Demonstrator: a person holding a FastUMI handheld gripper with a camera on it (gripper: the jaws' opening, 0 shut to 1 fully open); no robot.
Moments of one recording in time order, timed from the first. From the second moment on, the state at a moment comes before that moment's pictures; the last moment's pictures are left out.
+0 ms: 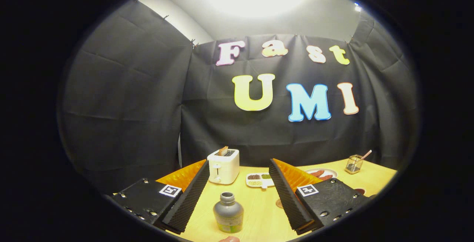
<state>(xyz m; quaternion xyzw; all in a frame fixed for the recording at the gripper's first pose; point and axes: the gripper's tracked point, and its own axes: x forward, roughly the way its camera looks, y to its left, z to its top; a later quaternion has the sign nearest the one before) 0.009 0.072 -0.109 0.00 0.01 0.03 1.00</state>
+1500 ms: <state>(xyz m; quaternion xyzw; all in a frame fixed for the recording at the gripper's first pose) 0.028 0.098 -0.296 0.04 0.22 -0.03 0.97</state>
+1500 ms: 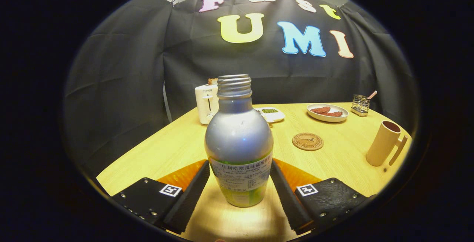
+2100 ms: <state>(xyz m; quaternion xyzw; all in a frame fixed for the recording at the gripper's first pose) 0.037 0.099 -0.286 0.08 0.25 -0.02 0.96</state>
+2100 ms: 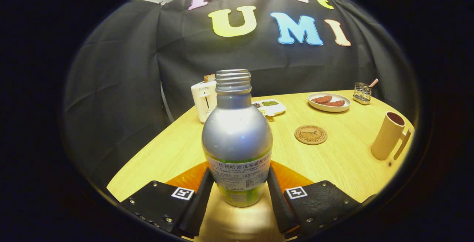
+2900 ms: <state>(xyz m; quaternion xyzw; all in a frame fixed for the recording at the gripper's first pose) 0.057 0.015 -0.228 0.28 0.19 -0.08 0.94</state>
